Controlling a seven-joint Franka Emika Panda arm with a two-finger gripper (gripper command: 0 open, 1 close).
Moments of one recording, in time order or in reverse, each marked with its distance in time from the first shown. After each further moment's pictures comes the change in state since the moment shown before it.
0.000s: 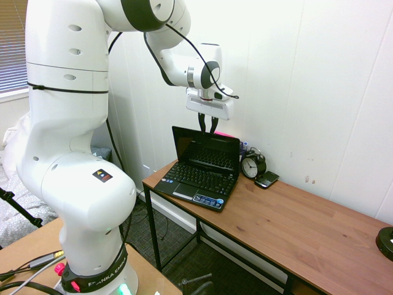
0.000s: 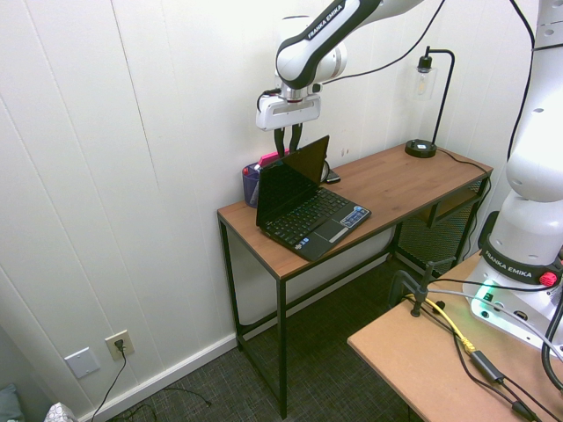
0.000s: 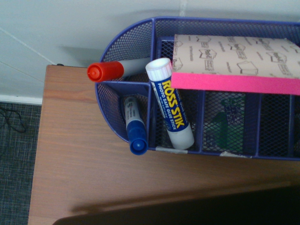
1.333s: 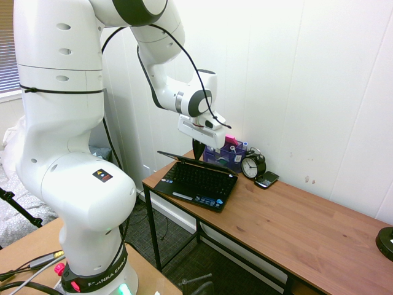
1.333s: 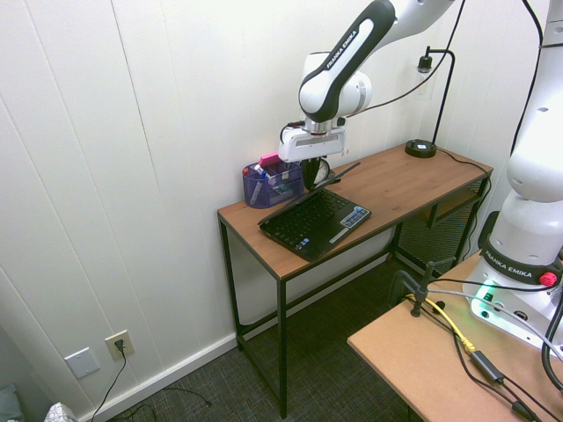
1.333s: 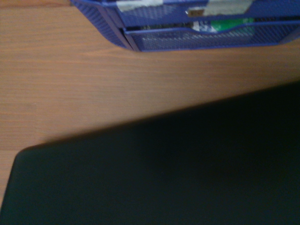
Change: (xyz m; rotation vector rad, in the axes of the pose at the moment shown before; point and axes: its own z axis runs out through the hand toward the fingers) arm -0.040 0.085 0.075 -0.010 -0.089 0.110
